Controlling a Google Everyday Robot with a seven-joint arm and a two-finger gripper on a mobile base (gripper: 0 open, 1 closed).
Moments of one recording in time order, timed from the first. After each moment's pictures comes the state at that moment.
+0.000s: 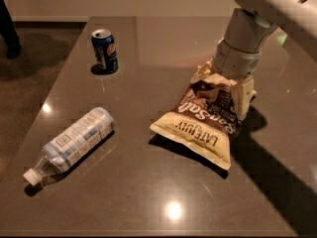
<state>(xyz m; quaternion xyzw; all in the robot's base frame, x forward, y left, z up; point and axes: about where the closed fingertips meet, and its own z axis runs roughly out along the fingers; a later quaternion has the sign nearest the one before) 0.539 -0.174 0.859 -0.89 0.45 0.04 0.07</state>
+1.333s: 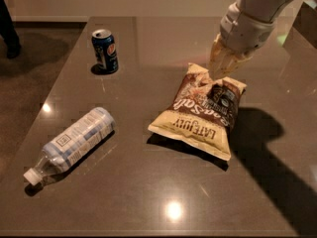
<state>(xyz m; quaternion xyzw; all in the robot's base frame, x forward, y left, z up) 0.552 -0.163 0.927 -0.86 0.49 0.02 0.14</state>
